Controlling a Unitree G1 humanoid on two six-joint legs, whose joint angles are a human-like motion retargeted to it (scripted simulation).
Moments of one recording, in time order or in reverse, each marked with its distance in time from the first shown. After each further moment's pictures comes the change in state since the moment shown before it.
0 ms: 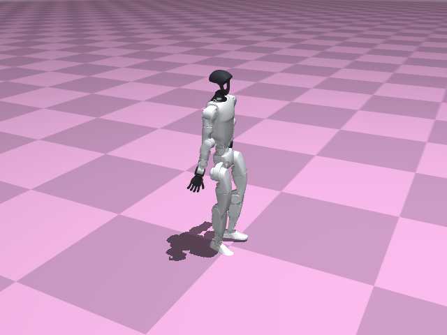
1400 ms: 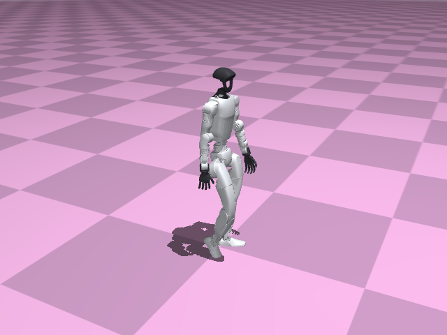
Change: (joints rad) left arm -0.352 -0.067 -0.068 -0.128 -0.197 -0.109 -0.025; right arm 0.021 0.063 -0.076 -0.240 -0.184 -0.203 0.019; waist 0.040 0.056 0.082; left_leg 0.107 -0.007 0.072 -0.225 -0.043 0.124; right_leg -0.350 -0.072 0.022 0.722 0.289 -0.017
